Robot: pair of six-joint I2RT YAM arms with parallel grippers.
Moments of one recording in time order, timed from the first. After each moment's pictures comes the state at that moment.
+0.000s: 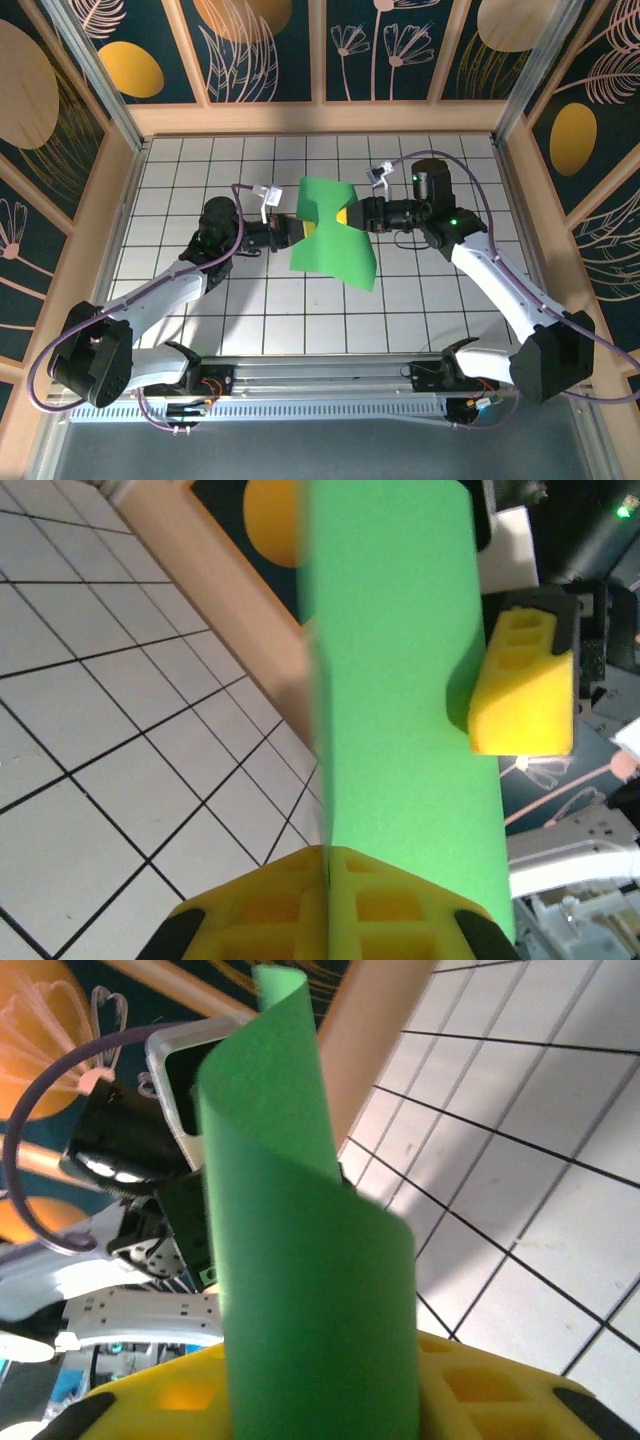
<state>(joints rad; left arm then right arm) -0.50 1.27 0.68 0.48 0.83 -0.79 0.43 1.23 1.04 -0.29 -0.94 0.59</state>
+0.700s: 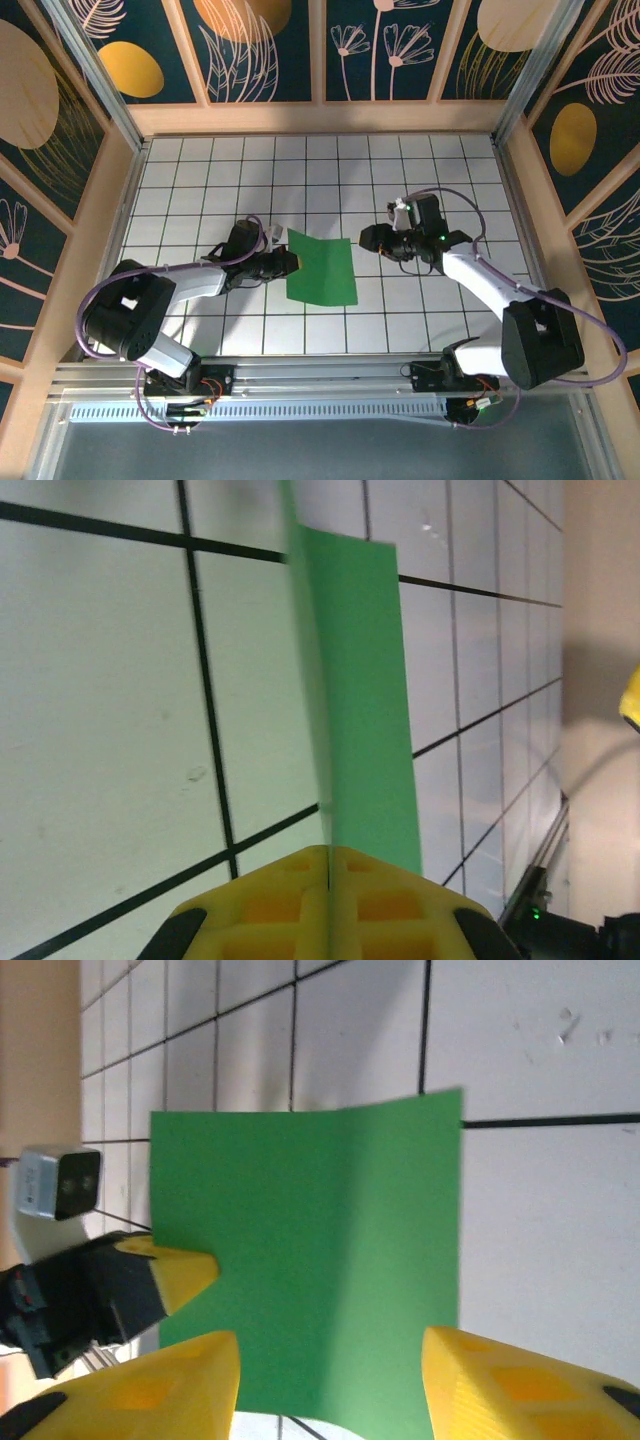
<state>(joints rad) -0.50 1.54 0.57 0.21 0.55 -0.81 0.37 1.31 0.74 -0.26 -0.54 0.63</state>
